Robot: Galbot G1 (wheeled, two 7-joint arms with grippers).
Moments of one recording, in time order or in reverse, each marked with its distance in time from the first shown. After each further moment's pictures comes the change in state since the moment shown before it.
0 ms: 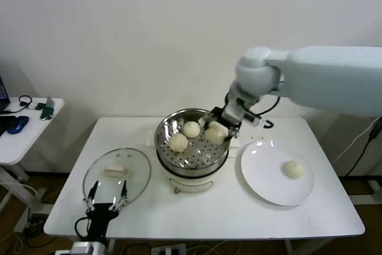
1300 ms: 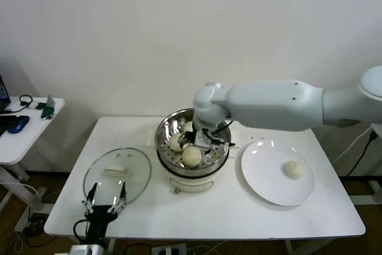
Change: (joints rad) left arm 0.017 0.002 0.005 -0.008 -0.001 -0.009 0.000; right arm -0.154 0.117 0.030 -0.194 -0.112 0.067 -0.007
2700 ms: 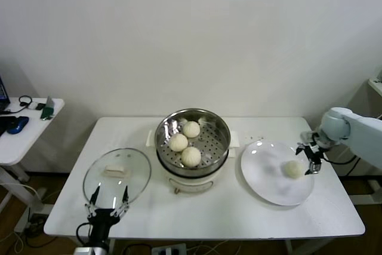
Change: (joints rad) left arm 0.002 -0.008 0.001 0.029 0.014 -0.010 0.001; right arm -0.519 -0.540 0.289 -0.395 0.072 -0.313 -0.032
